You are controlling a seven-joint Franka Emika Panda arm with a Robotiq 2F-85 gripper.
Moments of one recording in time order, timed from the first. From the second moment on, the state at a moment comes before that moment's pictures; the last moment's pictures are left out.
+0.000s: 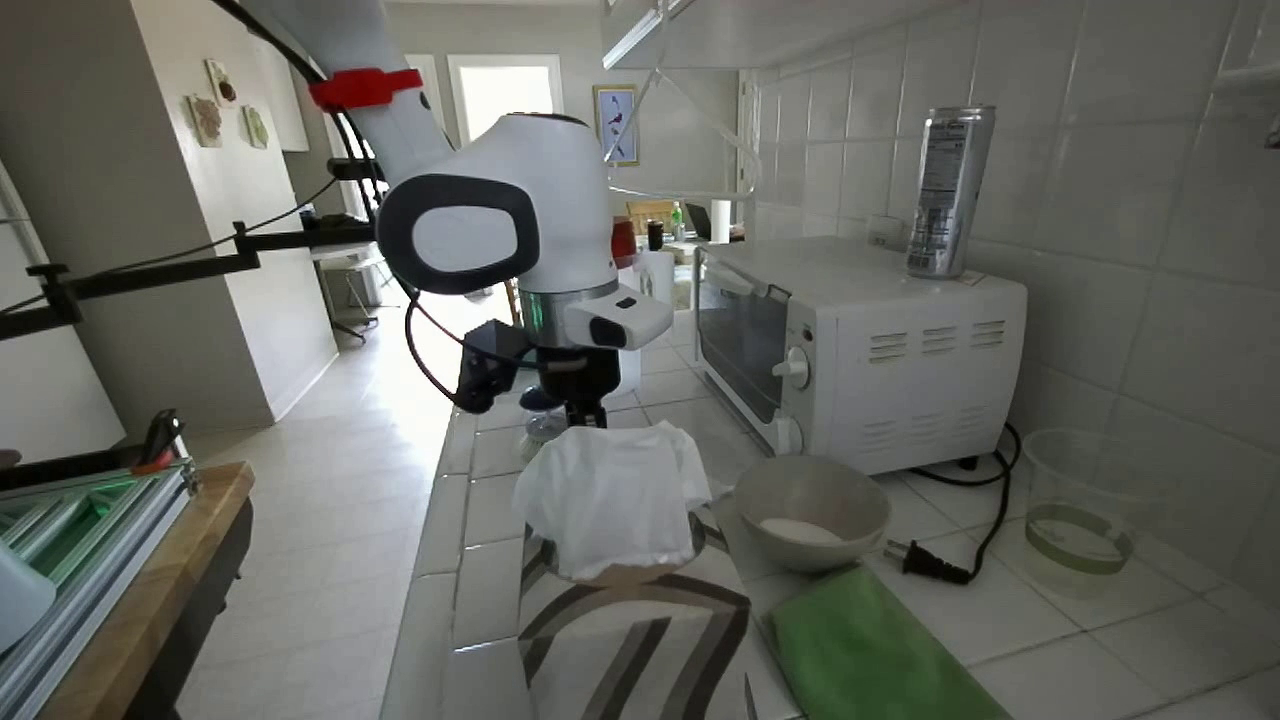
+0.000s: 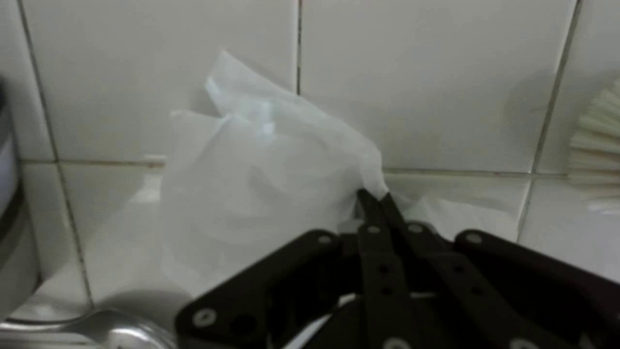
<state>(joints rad) 0.01 0.39 -0.04 -2.41 0.03 2.85 0.05</state>
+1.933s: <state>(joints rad) -0.01 0.02 -0.02 -2.47 0.05 2.47 0.08</state>
